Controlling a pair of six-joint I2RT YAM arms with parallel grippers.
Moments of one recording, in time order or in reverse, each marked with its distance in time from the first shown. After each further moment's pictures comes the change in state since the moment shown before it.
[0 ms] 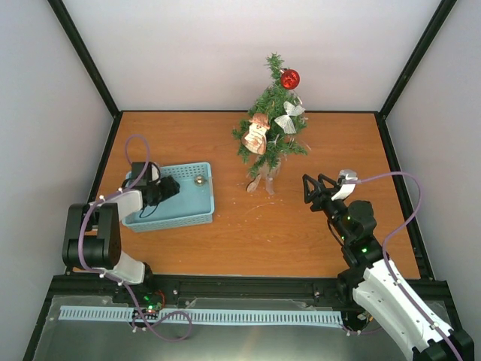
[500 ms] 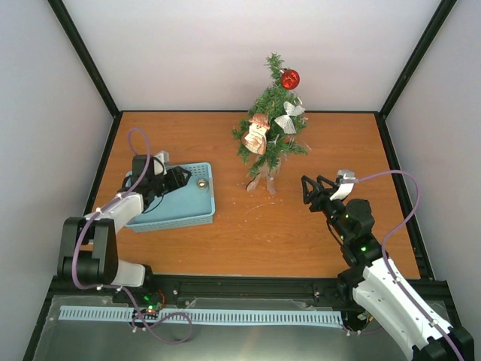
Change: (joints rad) left arm -0.075 -0.153 -0.012 0.091 0.171 -0.024; right arm 0.000 0.018 0.004 -0.027 -0.001 0.000
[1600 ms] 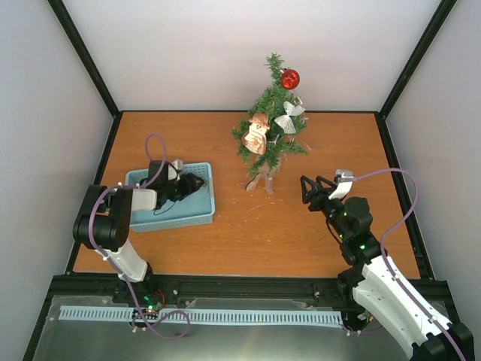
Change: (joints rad) left arm -0.074 0.301 -0.009 0.233 0.103 -0.128; right arm 0.000 0.032 0.005 -0.007 0.000 -0.001
